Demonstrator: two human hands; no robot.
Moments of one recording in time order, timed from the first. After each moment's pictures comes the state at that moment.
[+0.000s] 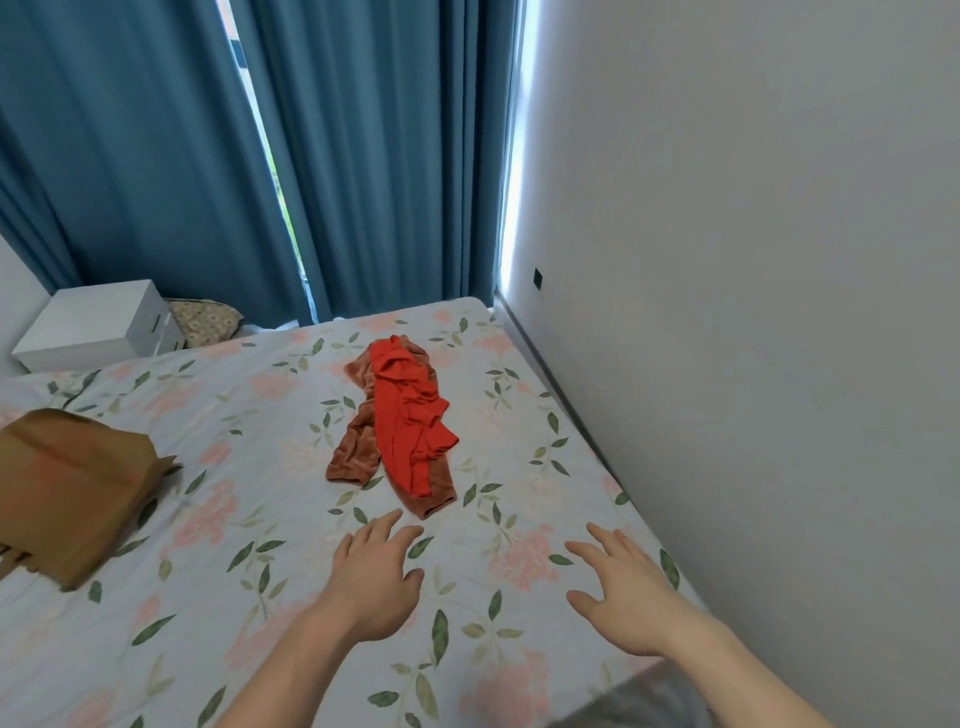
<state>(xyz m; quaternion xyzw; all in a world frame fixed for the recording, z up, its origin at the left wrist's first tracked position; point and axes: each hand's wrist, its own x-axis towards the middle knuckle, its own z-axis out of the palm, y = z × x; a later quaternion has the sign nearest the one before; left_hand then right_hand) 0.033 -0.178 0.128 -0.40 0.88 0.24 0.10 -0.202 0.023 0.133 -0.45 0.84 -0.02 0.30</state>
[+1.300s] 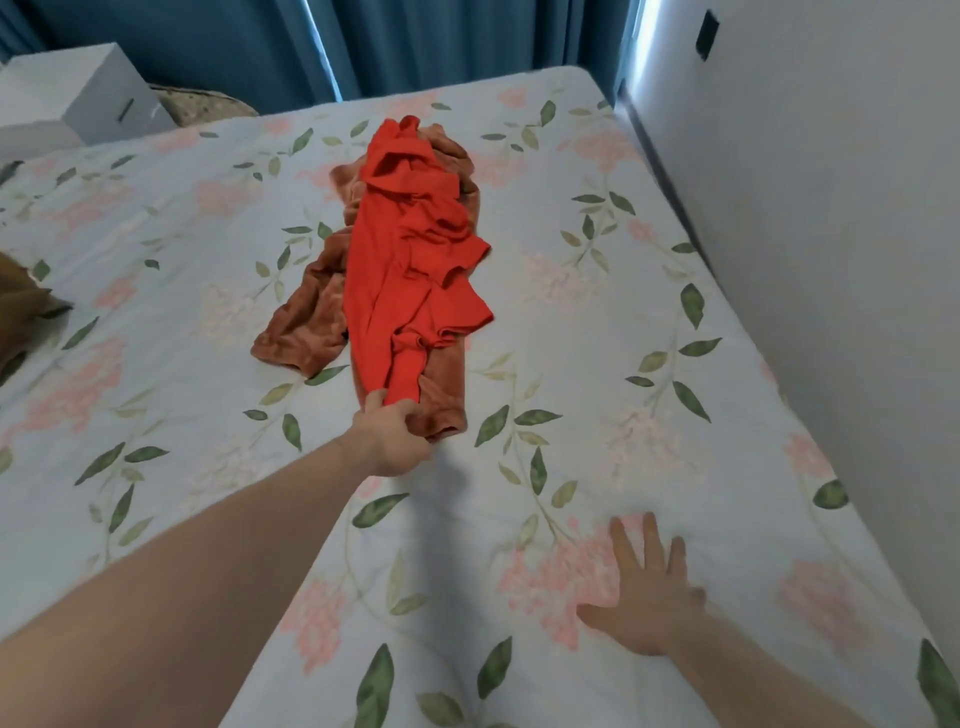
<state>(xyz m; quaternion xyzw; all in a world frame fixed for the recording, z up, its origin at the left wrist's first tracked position) -0.213 -0.436 -0.323 -0.58 0.73 0.30 0.19 -0.420 -0.169 -0.395 -0.38 0.81 0.17 0.41</state>
